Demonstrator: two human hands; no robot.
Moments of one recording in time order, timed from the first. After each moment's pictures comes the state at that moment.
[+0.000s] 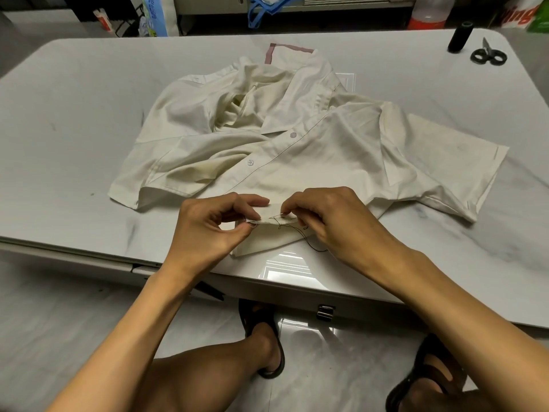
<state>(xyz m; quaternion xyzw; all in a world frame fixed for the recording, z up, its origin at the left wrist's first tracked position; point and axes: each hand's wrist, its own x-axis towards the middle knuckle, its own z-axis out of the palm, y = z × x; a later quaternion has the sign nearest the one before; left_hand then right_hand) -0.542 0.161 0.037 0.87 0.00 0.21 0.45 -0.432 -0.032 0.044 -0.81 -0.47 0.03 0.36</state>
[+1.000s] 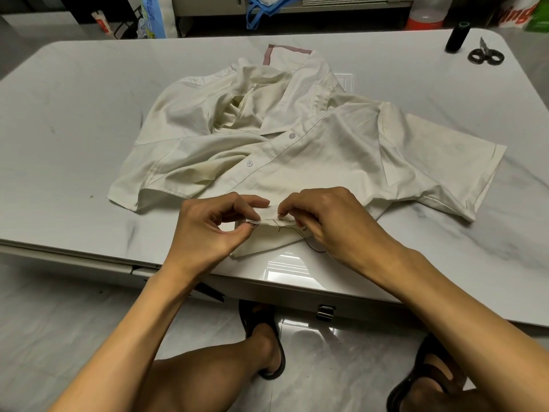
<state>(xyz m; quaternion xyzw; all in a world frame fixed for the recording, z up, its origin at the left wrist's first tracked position) -0.542 0.160 0.040 0.87 -0.01 0.22 0.44 -0.433 -0.030 0.045 -0.81 -0.47 0.04 0.36</state>
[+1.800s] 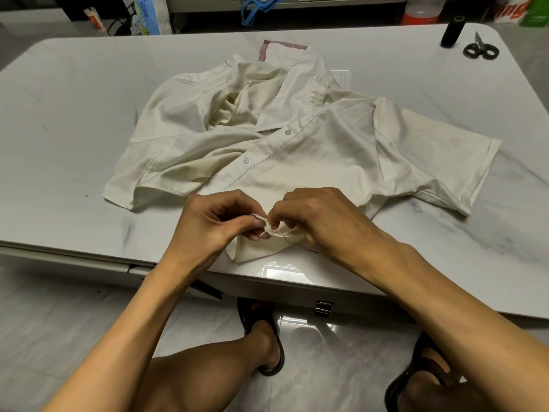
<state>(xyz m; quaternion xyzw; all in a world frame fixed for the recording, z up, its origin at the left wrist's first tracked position) -0.539 0.151 0.050 0.79 0.02 0.11 0.60 -0.438 -0.025 0.054 -0.78 -0.56 0.00 0.29</state>
